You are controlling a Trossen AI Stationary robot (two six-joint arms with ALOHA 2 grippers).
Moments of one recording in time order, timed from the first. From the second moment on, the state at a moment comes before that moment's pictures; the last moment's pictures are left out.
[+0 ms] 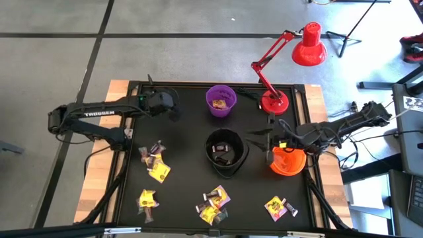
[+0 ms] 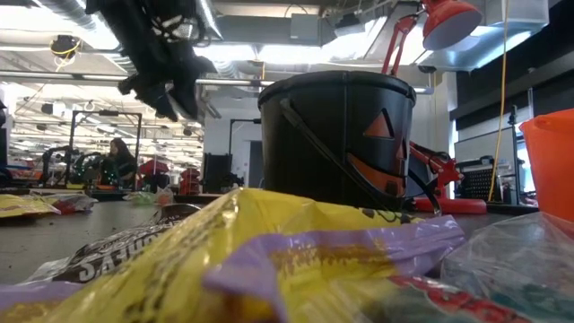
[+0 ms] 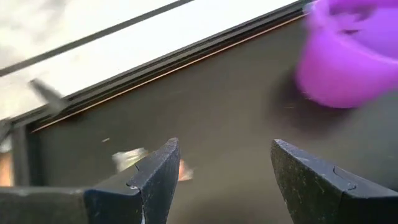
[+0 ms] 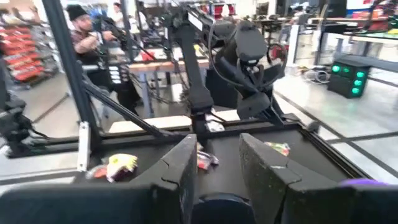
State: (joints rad) left arm 0.32 1.13 0.84 -0.66 -0.56 -0.62; right arm 0.37 0.97 0.79 0.13 0.46 0.10
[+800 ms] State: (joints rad) left arm 0.64 1.57 0.84 -0.62 -0.36 -0.49; right arm 0.37 0.99 0.78 0.12 0.47 0.10
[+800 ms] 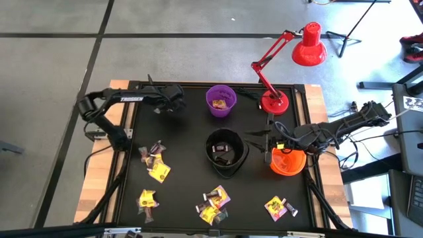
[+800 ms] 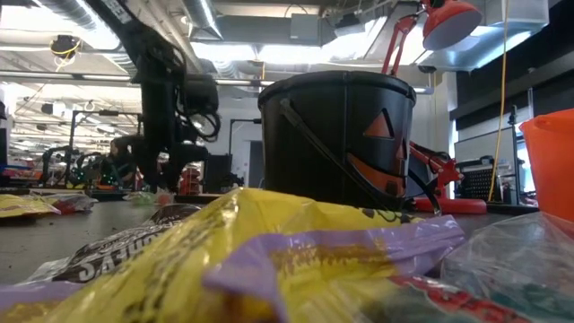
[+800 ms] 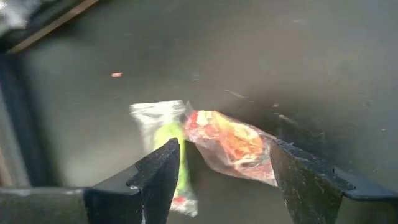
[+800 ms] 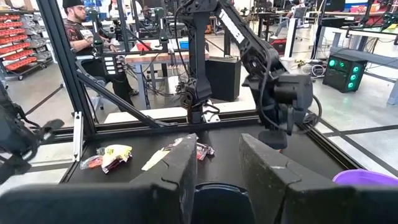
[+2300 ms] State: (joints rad) left arm 0.05 1.25 0.91 -0.13 -0.20 -0.42; right arm 0.37 1.14 0.78 0.20 0.67 0.09
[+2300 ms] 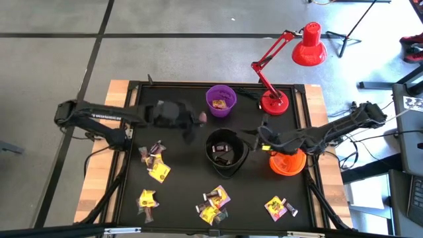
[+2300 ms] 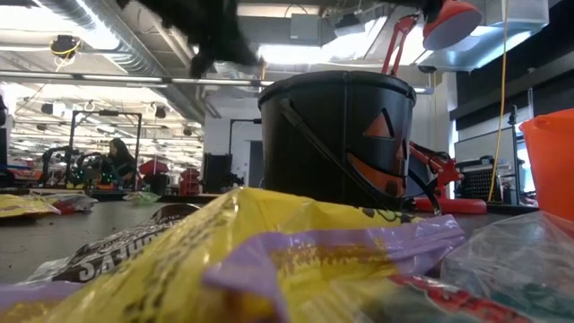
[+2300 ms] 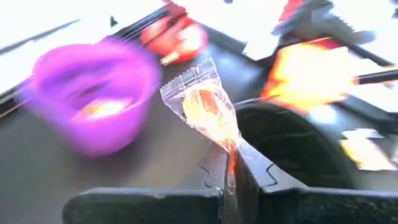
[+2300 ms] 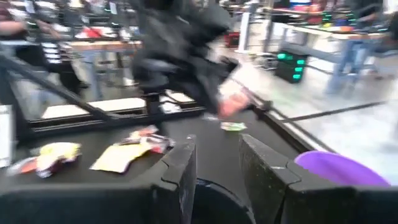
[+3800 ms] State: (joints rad) left arm -0.22 1.48 0.91 0.40 -0.27 -0.29; right arm 0.24 1.39 0.79 0.61 0.24 0.23
